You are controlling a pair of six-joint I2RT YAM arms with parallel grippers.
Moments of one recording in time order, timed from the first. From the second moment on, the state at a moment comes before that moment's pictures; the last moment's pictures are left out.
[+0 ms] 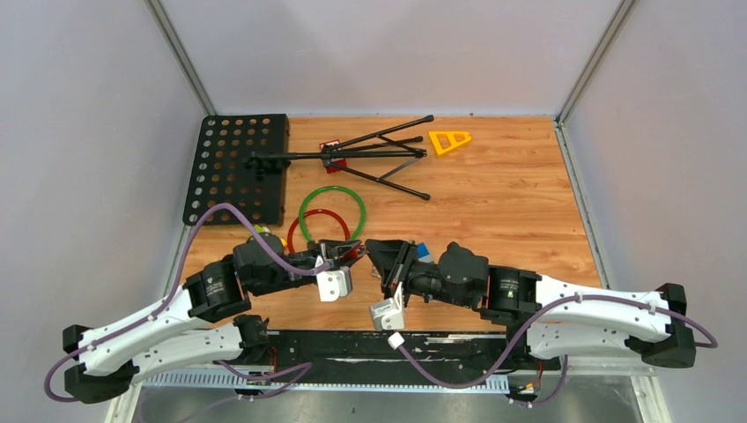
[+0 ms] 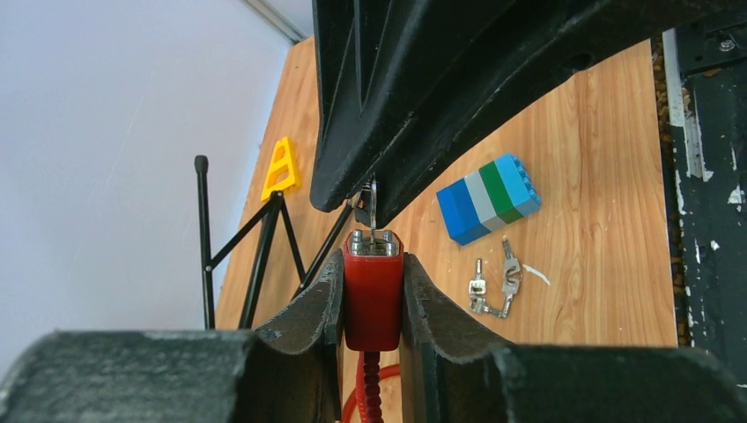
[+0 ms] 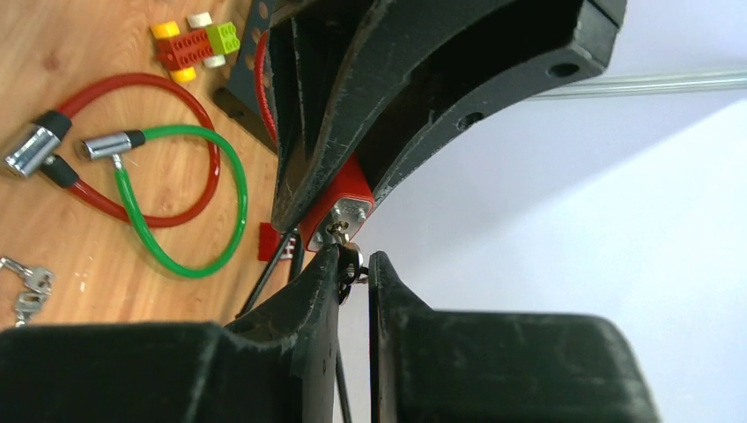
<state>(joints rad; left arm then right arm) -1.12 0.66 0.82 -0.35 0.10 0.68 1.37 0.96 0.89 -0.09 0.11 -1.31</state>
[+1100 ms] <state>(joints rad) -1.10 0.76 0.83 -0.36 -0.17 0.44 1.07 1.06 1.03 -0.26 0.19 -0.28</state>
